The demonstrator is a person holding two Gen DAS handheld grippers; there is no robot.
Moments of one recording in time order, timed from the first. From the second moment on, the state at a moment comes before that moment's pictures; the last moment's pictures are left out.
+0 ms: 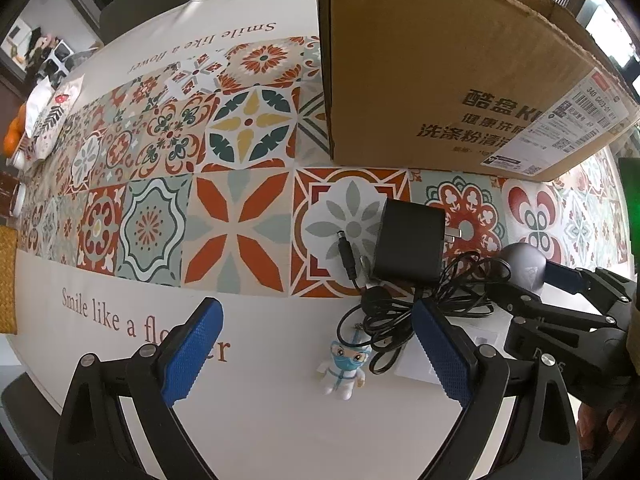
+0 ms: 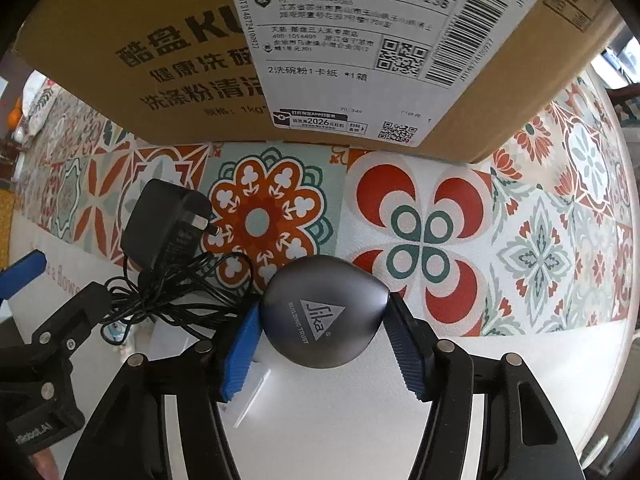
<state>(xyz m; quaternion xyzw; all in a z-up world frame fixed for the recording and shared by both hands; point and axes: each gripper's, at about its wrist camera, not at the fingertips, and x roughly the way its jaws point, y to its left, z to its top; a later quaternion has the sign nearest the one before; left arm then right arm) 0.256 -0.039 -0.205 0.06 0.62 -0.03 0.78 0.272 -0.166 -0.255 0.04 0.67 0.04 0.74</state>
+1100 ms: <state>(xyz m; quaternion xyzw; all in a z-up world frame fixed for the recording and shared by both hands) 0.303 -0.102 -0.231 0.14 0.64 -0.16 0.74 0.238 -0.223 -0.206 0.13 0.64 0.01 0.76</state>
